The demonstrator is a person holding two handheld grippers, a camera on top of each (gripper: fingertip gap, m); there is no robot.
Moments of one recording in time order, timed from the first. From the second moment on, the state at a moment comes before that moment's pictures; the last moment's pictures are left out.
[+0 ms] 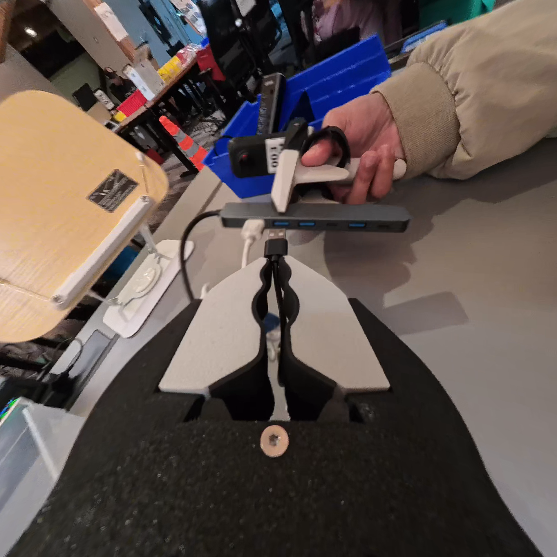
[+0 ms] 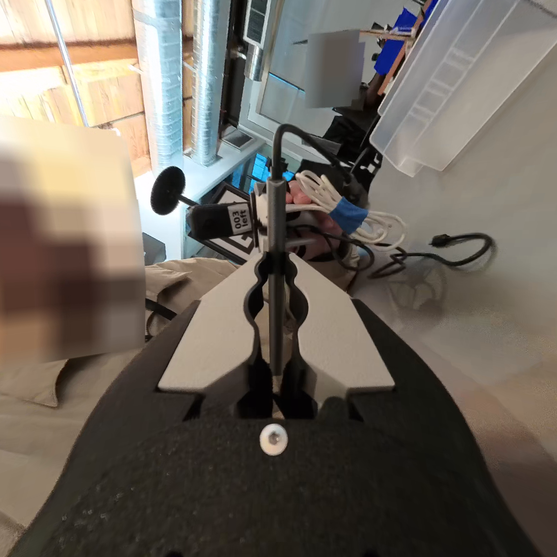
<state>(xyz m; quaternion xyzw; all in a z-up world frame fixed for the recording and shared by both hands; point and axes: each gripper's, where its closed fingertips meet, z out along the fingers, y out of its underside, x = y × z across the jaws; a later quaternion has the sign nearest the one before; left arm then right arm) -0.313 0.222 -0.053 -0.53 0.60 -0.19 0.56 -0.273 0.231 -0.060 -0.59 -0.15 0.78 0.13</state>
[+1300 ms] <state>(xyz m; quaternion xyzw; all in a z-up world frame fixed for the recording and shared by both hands) -0.303 0.215 -0.082 -0.55 0.64 -0.14 0.51 -0.286 0.220 -0.079 -0.62 -0.16 0.76 0.10</state>
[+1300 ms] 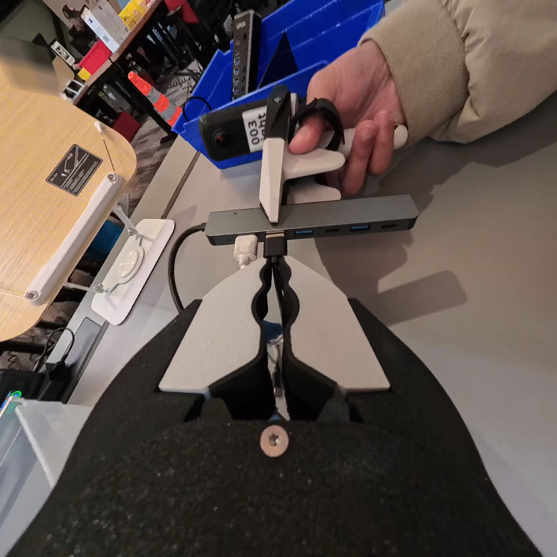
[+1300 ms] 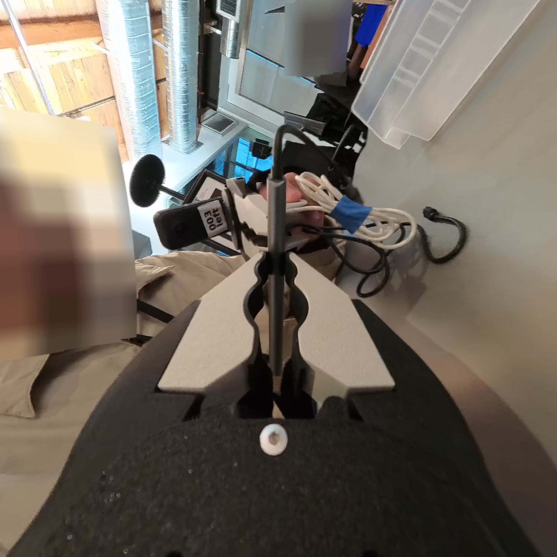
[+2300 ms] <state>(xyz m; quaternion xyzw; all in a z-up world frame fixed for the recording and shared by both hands) -0.310 0.209 -0.051 -0.54 0.62 -0.19 0.53 -0.274 0.219 -0.061 -0.59 -0.19 0.78 0.12</state>
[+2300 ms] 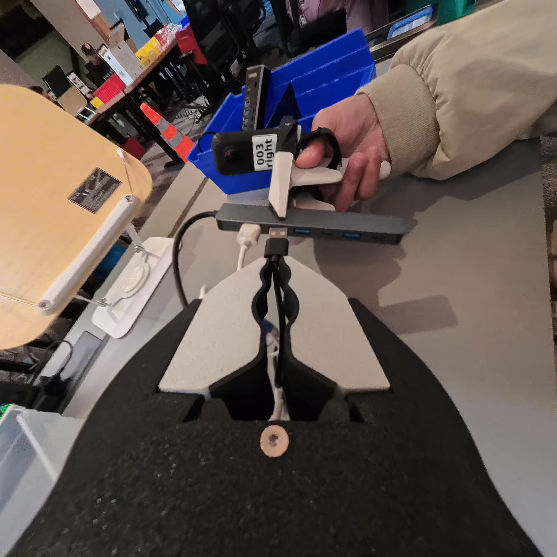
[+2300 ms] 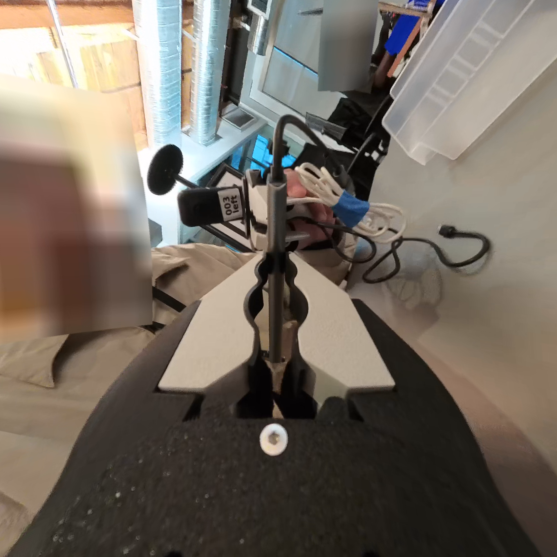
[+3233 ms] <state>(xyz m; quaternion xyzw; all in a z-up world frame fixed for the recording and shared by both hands) -0.303 0.198 -0.030 -0.50 0.61 -0.23 0.57 -0.275 0.211 -0.026 -0.53 -0.15 0.83 0.10</state>
